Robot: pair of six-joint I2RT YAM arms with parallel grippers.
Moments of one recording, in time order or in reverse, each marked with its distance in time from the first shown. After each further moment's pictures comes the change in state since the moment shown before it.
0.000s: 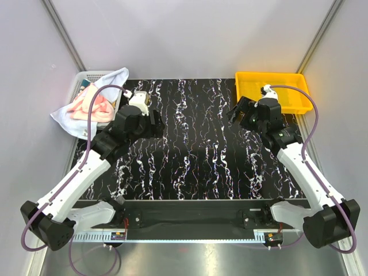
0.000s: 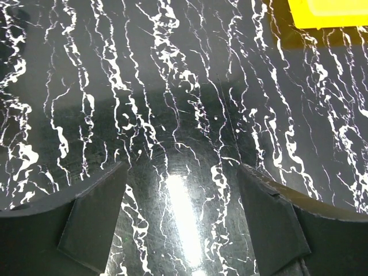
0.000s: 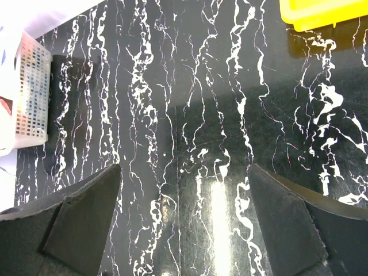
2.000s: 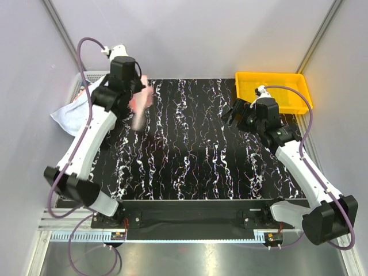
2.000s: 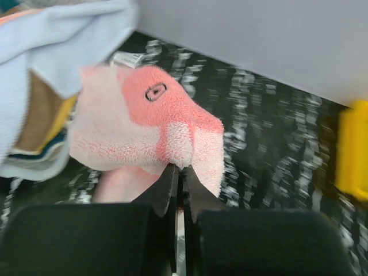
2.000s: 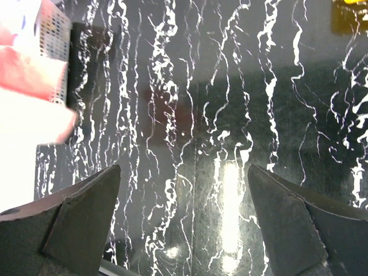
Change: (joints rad) left arm 0.251 0.462 0.646 -0.160 -0.234 -0.127; right arm 0.000 0.025 -0.003 -0.008 -0.140 0.007
